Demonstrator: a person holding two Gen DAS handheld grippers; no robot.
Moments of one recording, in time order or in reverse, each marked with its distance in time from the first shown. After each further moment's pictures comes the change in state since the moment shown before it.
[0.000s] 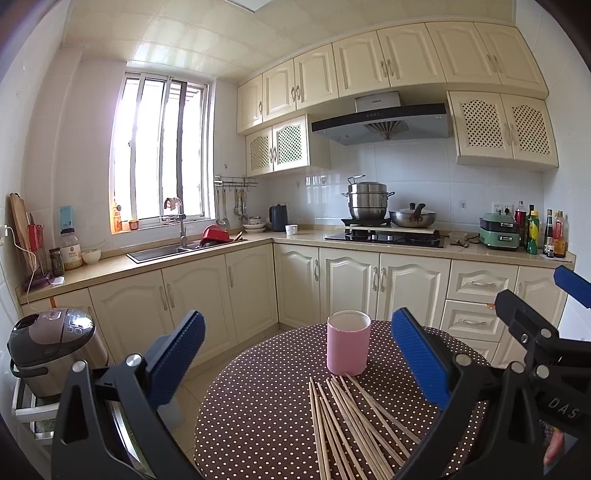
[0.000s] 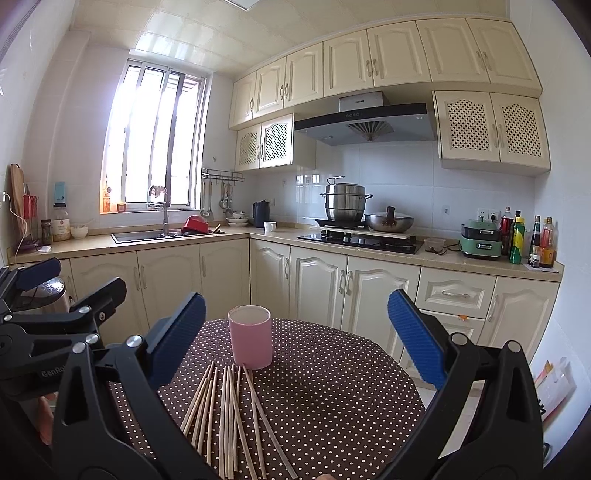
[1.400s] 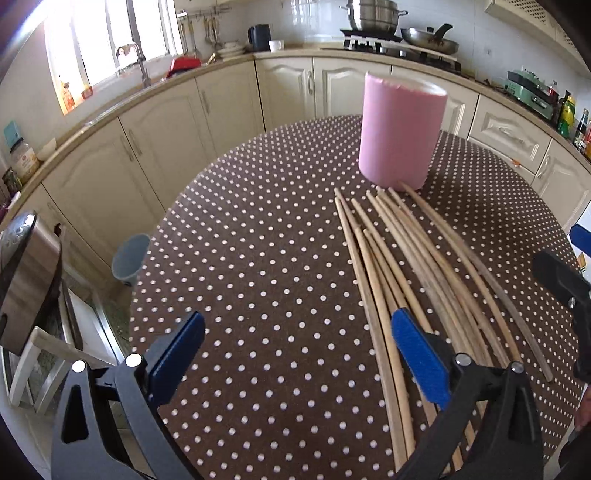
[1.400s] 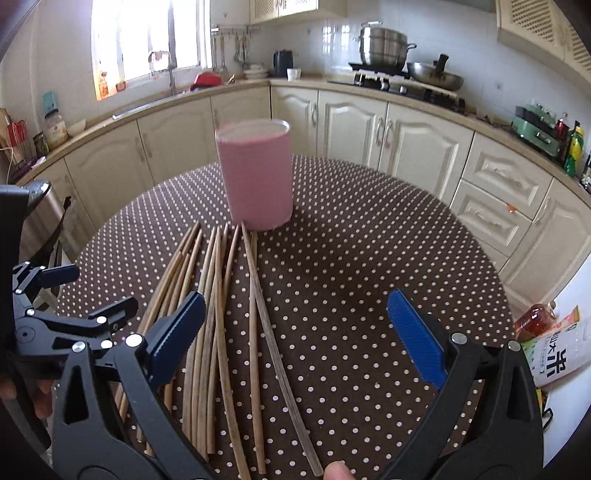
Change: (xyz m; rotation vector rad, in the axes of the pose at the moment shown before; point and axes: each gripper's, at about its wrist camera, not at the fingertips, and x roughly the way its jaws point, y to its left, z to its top) left arm 0.196 0.031 -0.154 0.058 0.736 -0.053; right arm 0.171 0.012 -0.124 -0.012 0.607 0.110
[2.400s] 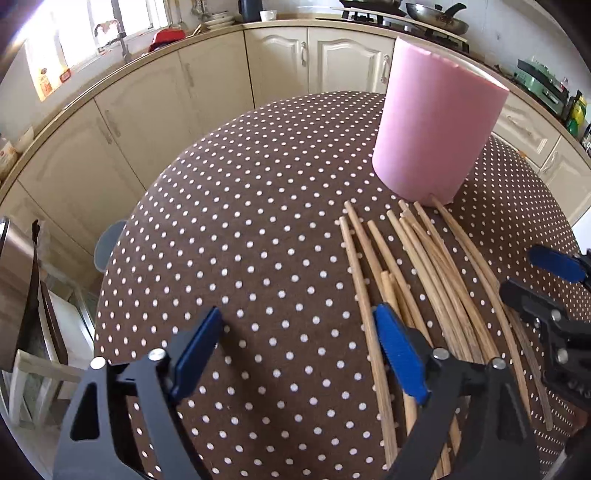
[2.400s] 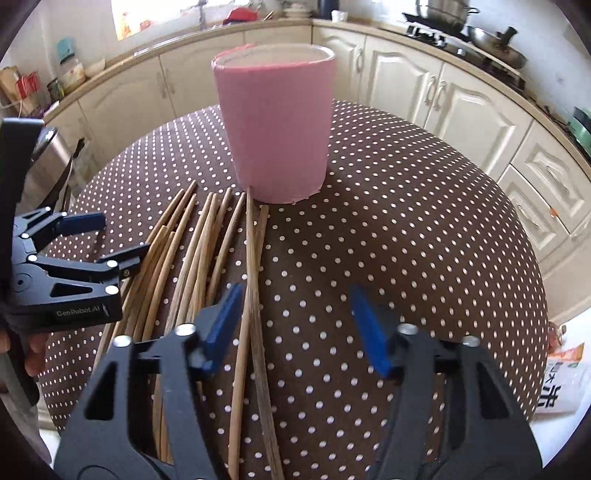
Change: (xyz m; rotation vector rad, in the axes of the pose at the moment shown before) left arm 0.067 -0.007 0.049 0.005 0.120 -0.046; right arm 0.096 0.005 0.040 -0.139 0.260 0.113
